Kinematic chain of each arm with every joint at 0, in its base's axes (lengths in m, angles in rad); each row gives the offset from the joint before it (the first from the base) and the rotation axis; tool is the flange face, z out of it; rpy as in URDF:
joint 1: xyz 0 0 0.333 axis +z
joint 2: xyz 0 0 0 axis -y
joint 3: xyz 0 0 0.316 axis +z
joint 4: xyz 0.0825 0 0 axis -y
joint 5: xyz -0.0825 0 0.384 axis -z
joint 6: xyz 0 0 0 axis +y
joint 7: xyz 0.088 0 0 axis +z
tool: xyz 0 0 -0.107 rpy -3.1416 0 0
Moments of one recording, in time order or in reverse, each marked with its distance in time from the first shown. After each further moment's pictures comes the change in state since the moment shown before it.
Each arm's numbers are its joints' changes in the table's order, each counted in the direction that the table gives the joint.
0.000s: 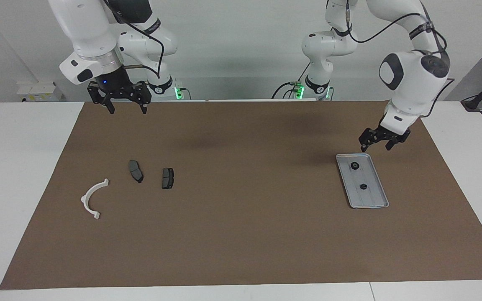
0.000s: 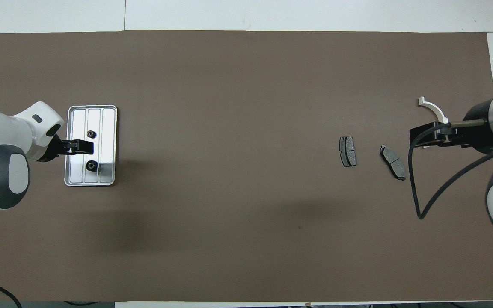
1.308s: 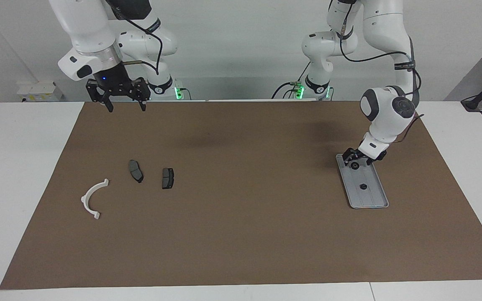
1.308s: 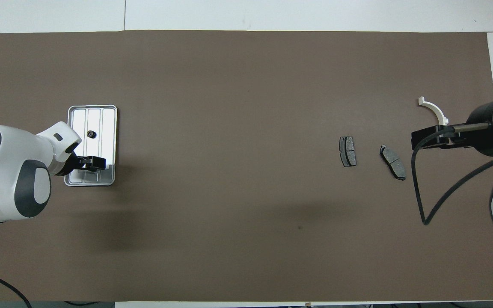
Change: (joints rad) left arm 0.009 -0.045 -0.013 -0.119 0.000 -0.118 -0.016; right arm 0.000 0.009 0.001 -0.034 0.000 -0.030 0.040
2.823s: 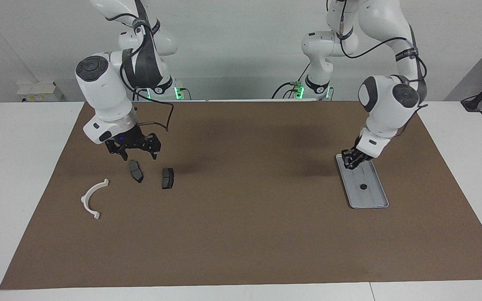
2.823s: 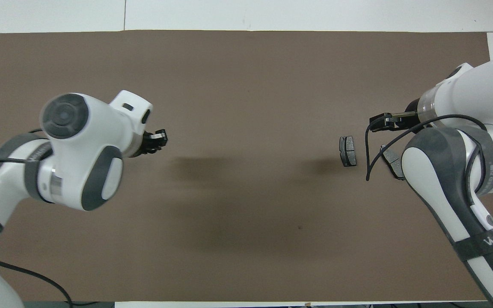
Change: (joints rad) left arm -0.412 0.025 -0.020 0.242 -0.003 0.195 0.729; right arm -0.005 -0.164 -0.005 -0.190 0.000 -0.391 -0.006
